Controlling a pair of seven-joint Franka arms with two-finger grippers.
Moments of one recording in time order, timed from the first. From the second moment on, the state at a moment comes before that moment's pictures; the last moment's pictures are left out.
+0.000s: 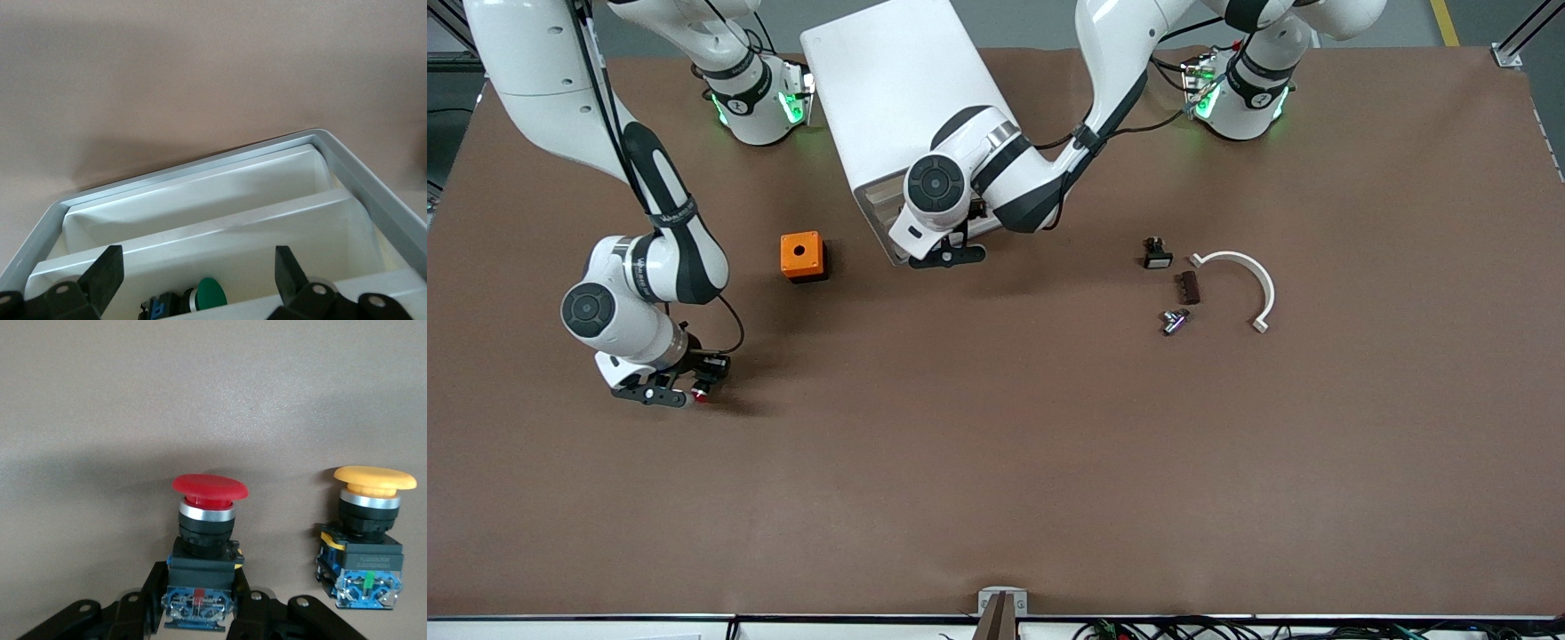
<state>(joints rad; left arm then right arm) -0.92 0.77 -0.05 -1.29 -0.37 1.88 -0.94 0.09 0.51 -0.11 -2.06 0.01 2.53 0.14</state>
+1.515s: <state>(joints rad) -0.29 0.54 -0.05 -1.28 -0.17 1.60 -0.93 0.10 0.10 -0.08 -1.73 0.00 1.60 0.11</state>
